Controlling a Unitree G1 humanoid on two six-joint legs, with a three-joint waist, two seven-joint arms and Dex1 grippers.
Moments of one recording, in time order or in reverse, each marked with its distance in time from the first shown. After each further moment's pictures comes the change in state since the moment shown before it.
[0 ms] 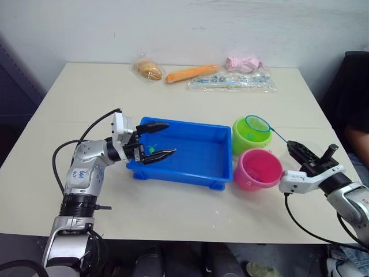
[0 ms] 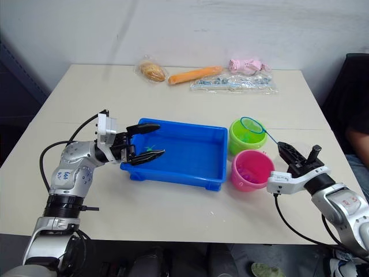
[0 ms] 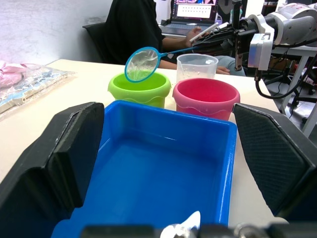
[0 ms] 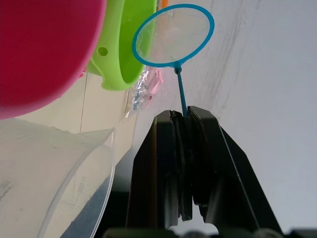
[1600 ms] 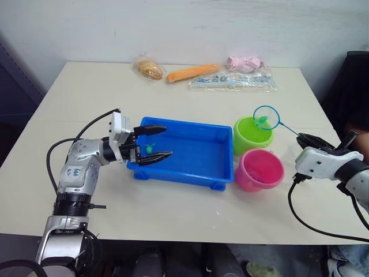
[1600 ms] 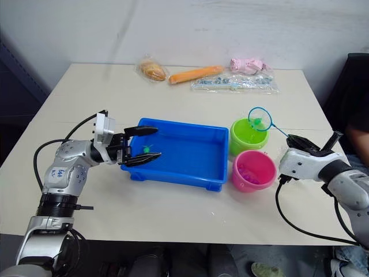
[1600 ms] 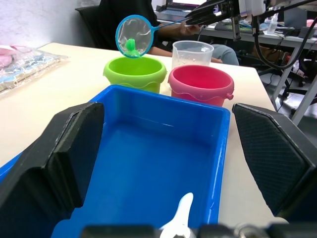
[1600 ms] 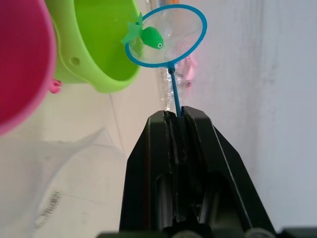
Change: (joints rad) left arm -0.002 0.045 -0.003 -0.008 0.000 0.051 -0.025; right arm -0.029 -0.070 -0.079 -0.050 0.407 0.119 0.270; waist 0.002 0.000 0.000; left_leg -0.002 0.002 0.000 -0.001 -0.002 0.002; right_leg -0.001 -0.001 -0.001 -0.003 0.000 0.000
